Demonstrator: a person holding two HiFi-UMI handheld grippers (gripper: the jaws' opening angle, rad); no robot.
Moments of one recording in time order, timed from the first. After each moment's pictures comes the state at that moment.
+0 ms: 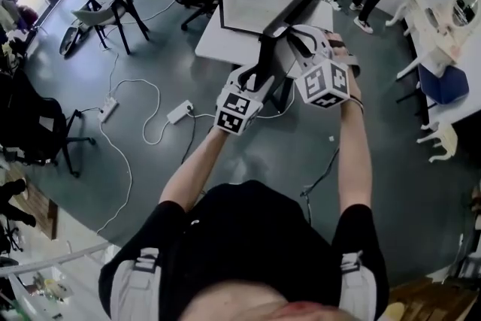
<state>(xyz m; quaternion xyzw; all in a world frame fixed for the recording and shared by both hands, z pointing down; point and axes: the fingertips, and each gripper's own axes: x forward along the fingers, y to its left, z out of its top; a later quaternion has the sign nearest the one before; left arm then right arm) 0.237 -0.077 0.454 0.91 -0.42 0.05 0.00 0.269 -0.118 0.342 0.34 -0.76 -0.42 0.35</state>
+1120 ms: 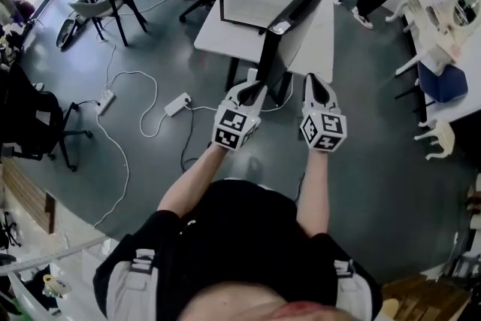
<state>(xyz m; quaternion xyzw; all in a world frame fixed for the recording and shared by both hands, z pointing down) 0.227 -0.040 0.484 0.90 -0.42 0.04 0.05 0.351 -0.067 0.443 0.58 -0.81 0.02 0.02</state>
